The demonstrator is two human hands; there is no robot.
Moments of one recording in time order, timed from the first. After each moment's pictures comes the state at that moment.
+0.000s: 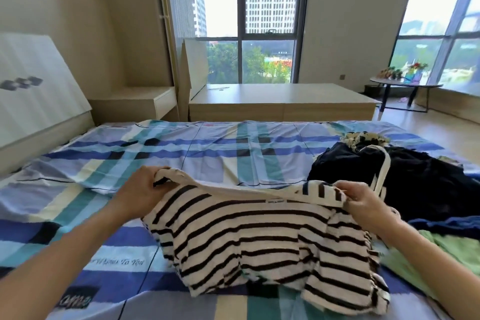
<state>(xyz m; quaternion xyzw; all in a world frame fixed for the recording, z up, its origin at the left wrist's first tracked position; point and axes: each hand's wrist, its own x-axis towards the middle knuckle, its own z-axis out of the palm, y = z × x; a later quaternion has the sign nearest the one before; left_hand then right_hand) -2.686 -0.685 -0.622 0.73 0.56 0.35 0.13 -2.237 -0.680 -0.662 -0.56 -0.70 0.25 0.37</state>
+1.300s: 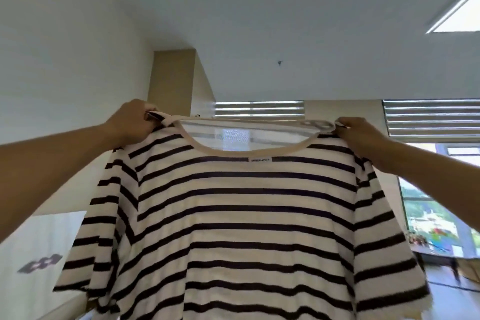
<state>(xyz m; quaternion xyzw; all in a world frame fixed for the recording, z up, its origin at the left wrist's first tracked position) -2.743 -0.701 -0.100 0.67 0.49 0.48 -0.27 -2.300 -0.668 -0.128 -0.41 -0.69 0.00 0.60</state>
